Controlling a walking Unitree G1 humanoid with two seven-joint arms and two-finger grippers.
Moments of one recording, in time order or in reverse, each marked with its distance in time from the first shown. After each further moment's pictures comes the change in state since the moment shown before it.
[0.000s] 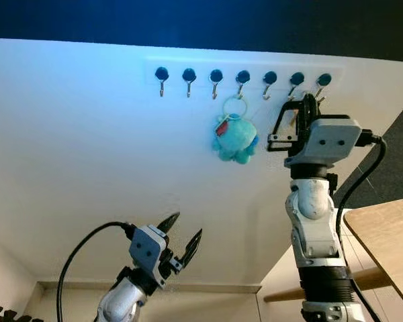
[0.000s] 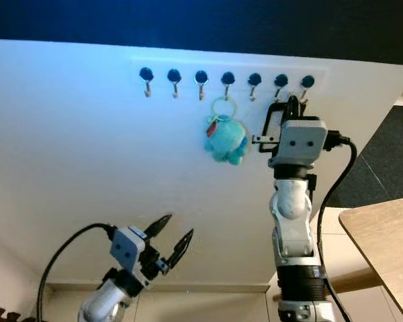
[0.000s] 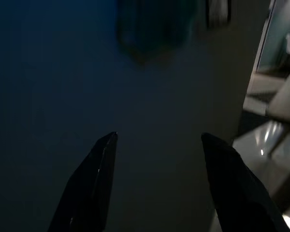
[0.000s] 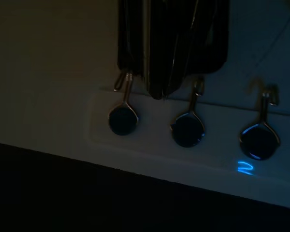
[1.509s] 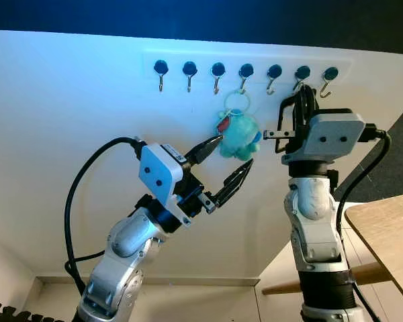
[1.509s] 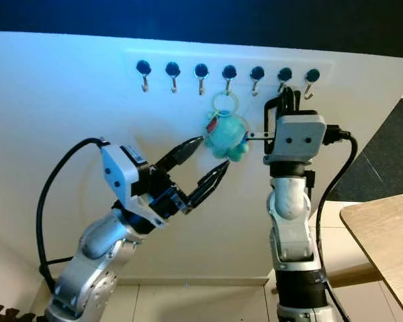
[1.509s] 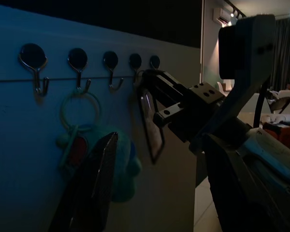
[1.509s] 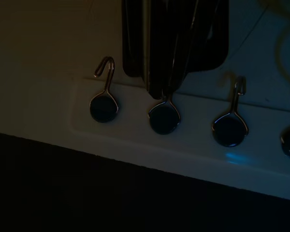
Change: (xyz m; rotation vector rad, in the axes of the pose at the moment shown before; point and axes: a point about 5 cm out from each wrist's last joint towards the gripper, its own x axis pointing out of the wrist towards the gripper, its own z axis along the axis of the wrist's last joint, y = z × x) left arm 0.059 -0.011 0.110 0.006 -0.210 -0.224; right arm -0.001 0.009 0.019 0.006 -0.031 0.060
